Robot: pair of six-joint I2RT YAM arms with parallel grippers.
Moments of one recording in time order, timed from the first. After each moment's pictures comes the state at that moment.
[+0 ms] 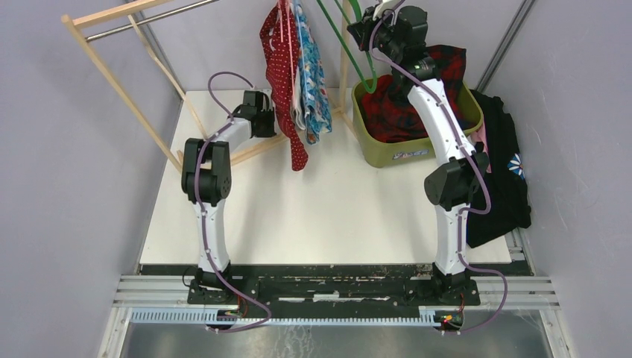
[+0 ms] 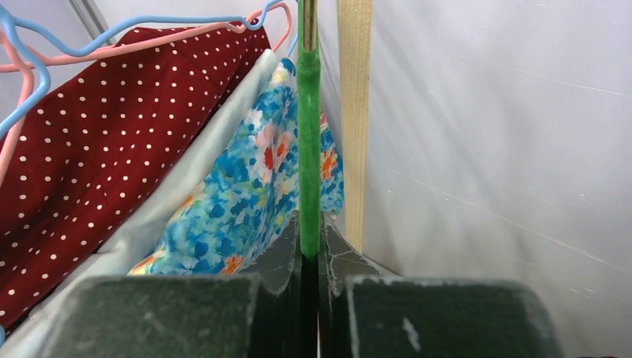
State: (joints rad) left arm -0.16 2.22 1.68 -0.28 0.10 -0.11; right arm 0.31 2.16 2.43 -0.20 -0.30 0.07
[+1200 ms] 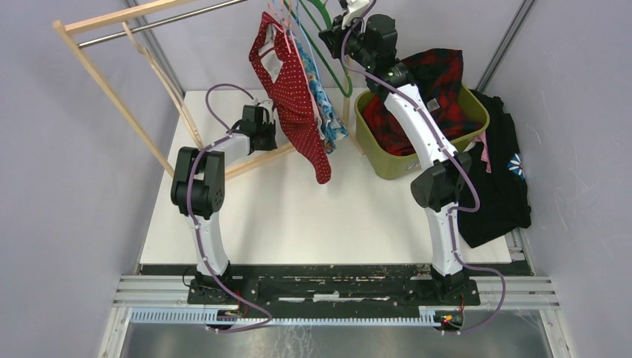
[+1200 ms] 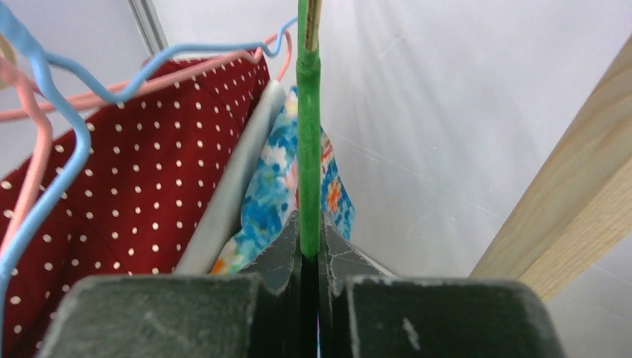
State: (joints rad) left arm -0.19 2.02 1.33 -0.10 0.11 -0.10; right arm 0.44 2.23 2.50 -0.17 -0.24 0.03
